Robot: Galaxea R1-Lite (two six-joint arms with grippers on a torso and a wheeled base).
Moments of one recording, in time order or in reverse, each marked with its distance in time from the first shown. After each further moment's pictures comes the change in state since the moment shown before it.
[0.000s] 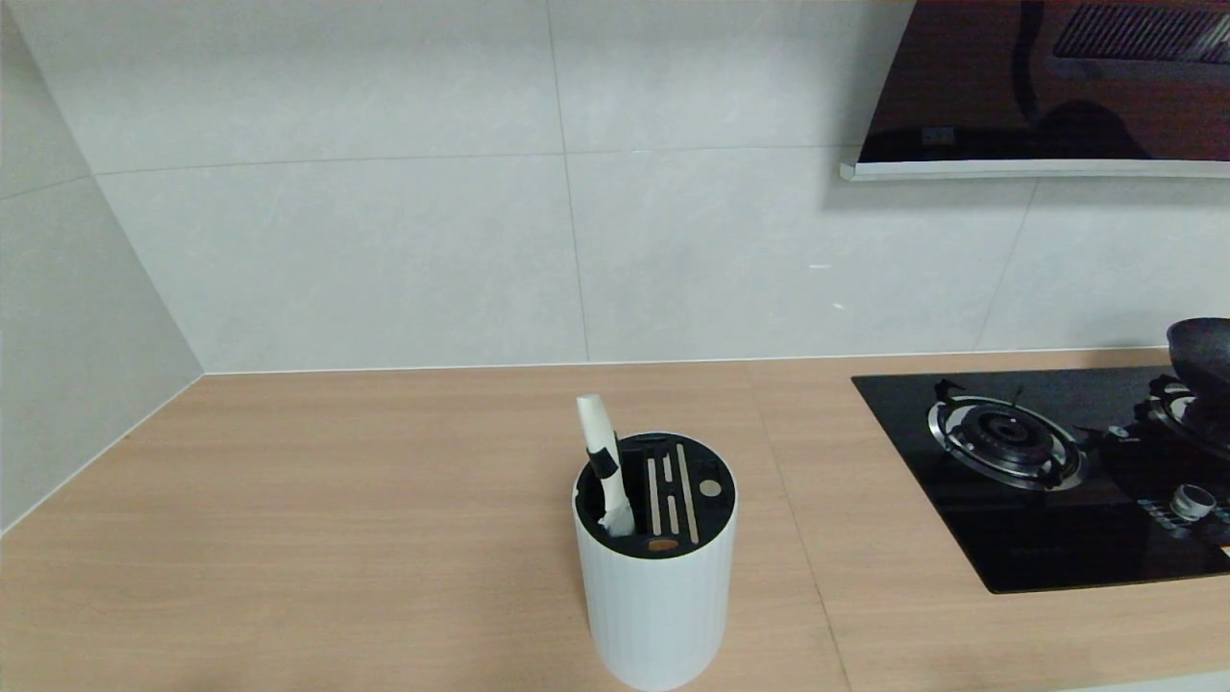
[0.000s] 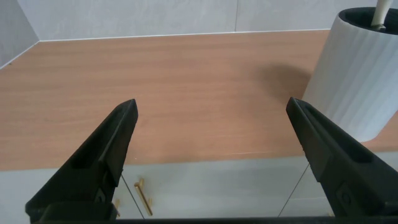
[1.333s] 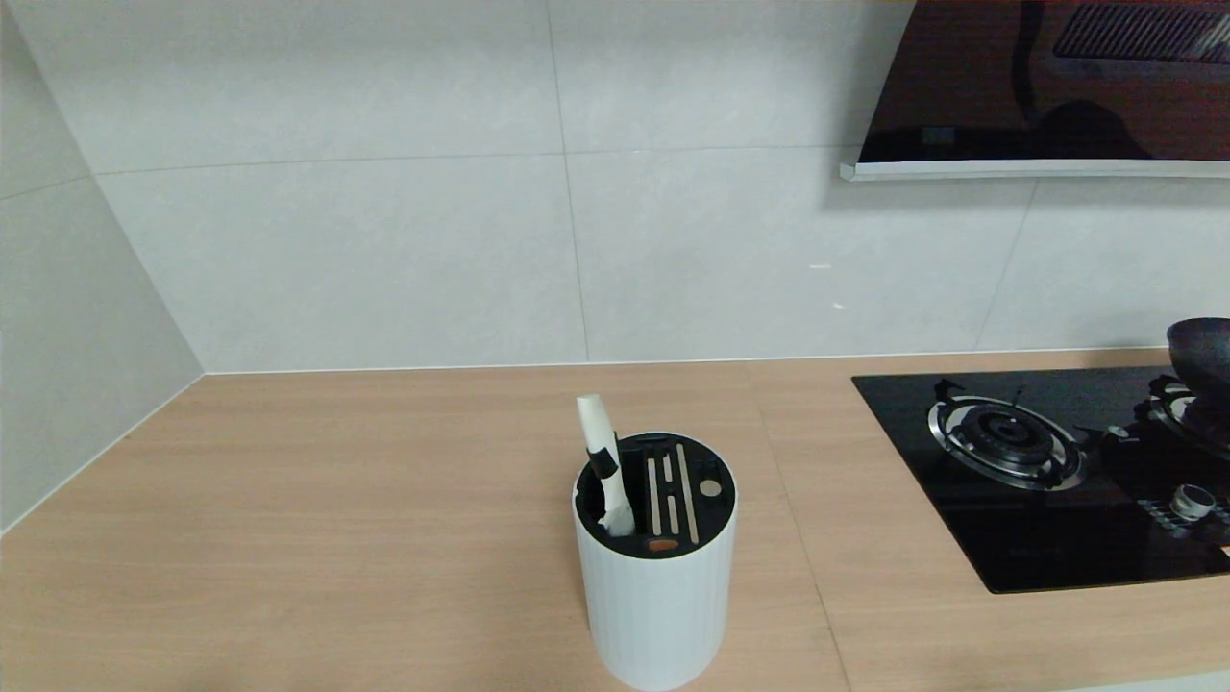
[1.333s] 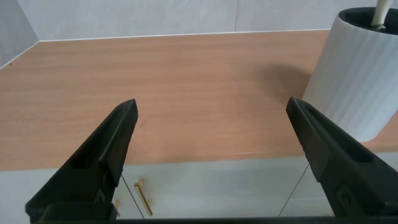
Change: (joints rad) left arm 0.000 0.000 0.000 0.000 0.000 0.000; right arm 0.000 0.000 0.001 0.000 0.000 0.000
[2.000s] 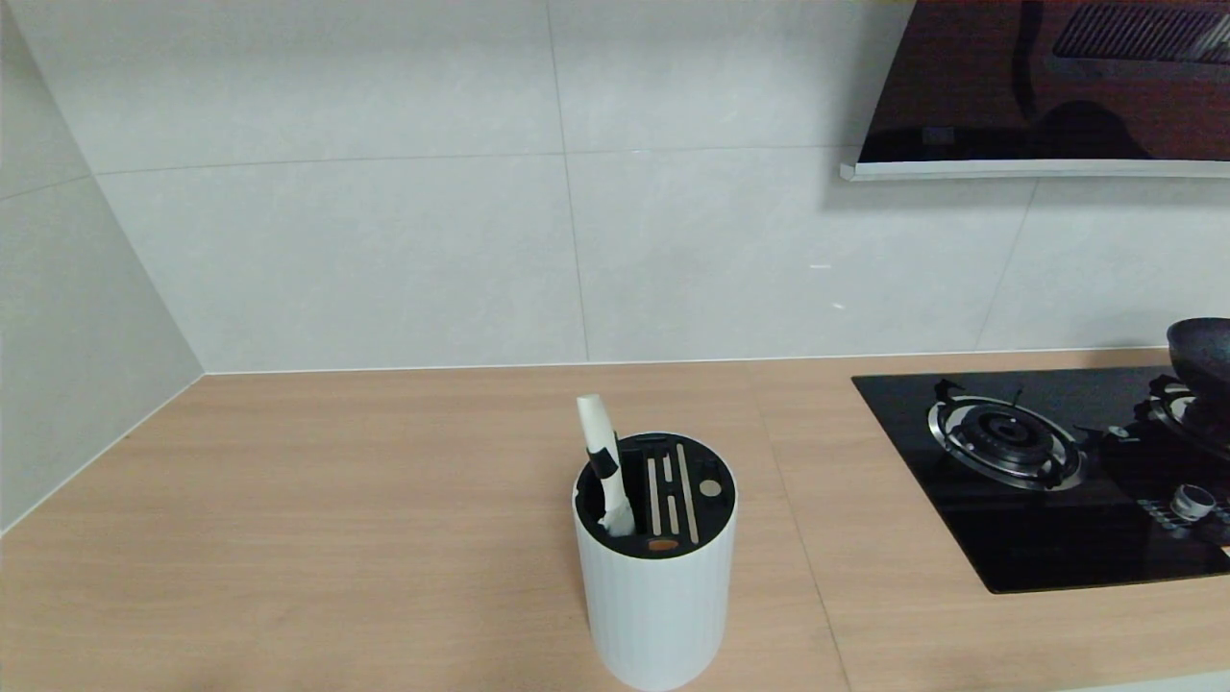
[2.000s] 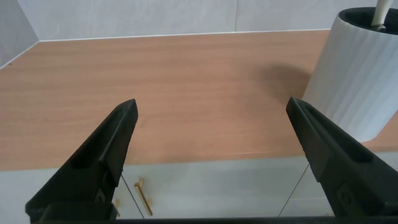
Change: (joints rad) left arm 0.000 0.000 0.000 0.000 0.000 0.000; right arm 0.000 0.000 0.000 0.000 0.002 0.000
